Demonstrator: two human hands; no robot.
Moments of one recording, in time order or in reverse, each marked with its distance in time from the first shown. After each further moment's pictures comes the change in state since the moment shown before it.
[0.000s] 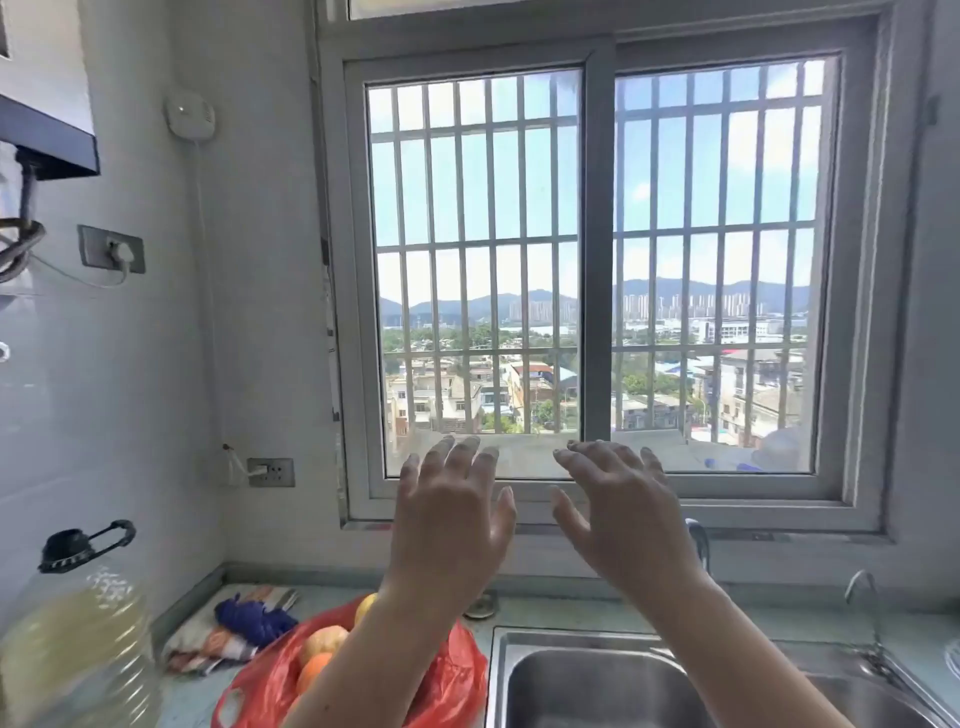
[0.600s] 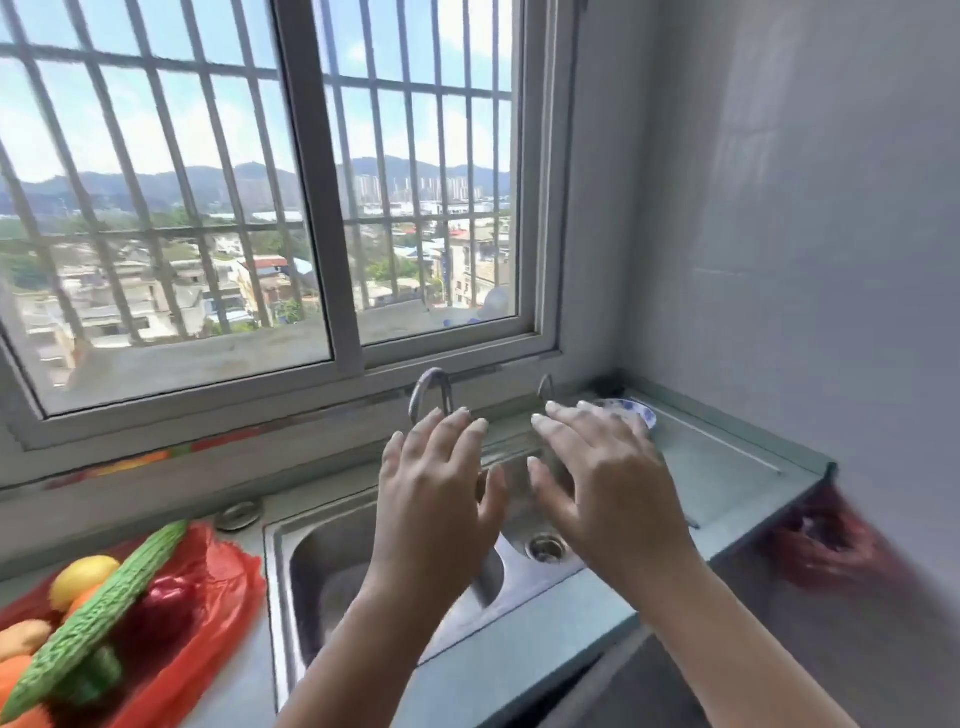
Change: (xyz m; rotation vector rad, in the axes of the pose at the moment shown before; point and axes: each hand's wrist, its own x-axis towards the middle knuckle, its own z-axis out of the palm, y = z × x) left_hand -0.082 0.136 0.049 -0.636 -0.129 0.304; right_hand -0.153 0.051 -0.081 -0.348 -0.055 0.381
